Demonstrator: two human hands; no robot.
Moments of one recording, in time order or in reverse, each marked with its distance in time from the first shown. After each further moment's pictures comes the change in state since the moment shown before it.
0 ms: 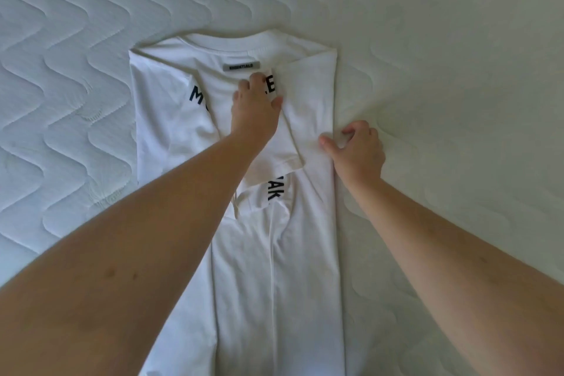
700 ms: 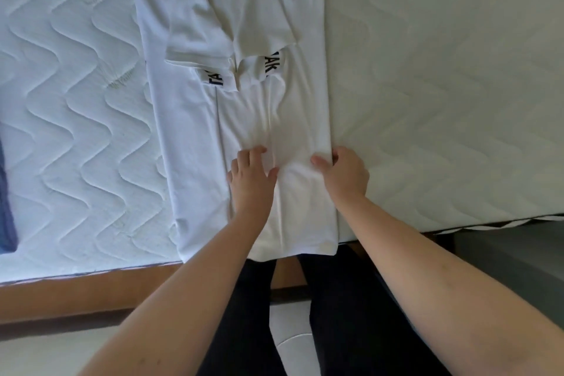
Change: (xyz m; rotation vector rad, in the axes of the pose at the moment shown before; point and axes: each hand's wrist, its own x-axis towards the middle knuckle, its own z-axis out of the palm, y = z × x) left_hand -0.328 -0.113 0.054 0.100 -0.061 -0.084; right_hand -0.240 0.108 0.001 -0.111 -0.256 0.135
